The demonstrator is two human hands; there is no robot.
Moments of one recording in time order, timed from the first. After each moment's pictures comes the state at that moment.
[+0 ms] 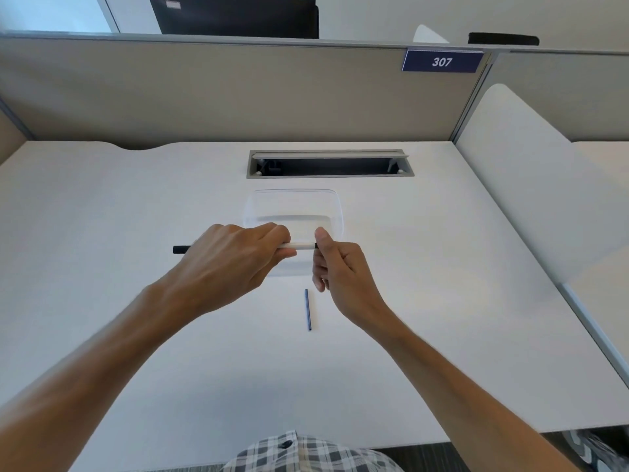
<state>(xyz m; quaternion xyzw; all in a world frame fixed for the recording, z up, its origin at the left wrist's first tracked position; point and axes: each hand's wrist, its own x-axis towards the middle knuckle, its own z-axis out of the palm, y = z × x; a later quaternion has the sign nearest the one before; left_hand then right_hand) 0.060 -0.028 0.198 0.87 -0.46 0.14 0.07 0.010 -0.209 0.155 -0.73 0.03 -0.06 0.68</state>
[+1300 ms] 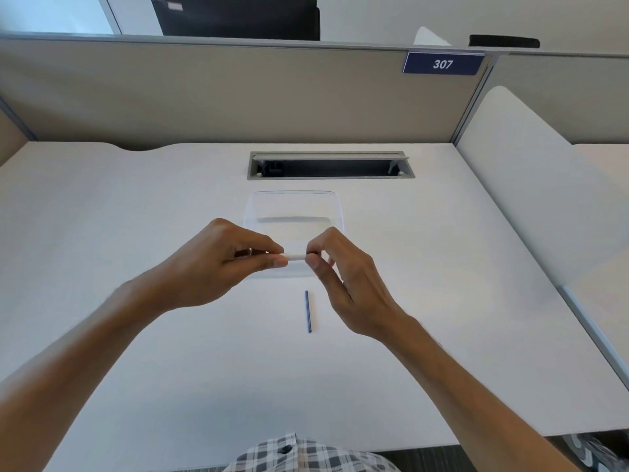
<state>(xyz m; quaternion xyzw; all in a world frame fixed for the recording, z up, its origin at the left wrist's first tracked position) 0.061 -0.016 0.208 0.84 -0.38 -0.07 0.38 0.001 -0.228 0.154 -0.87 -0.19 -0.19 0.42</state>
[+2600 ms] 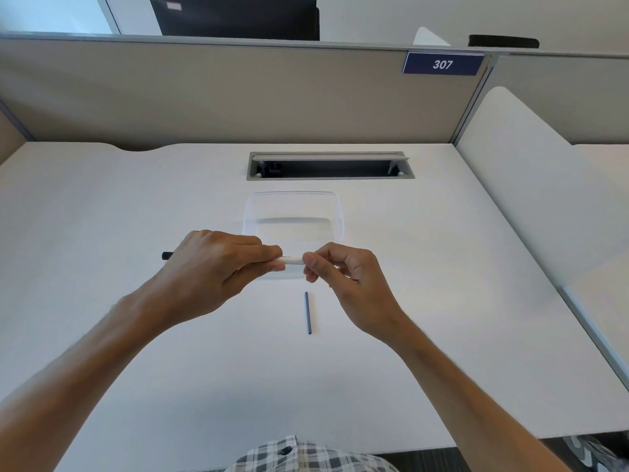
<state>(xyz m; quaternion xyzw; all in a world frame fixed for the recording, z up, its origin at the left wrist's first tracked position) 0.063 -0.008 0.192 0.84 -0.48 0.15 0.22 -0.005 -0.225 0.166 -0.79 -0.05 -0.04 0.61</state>
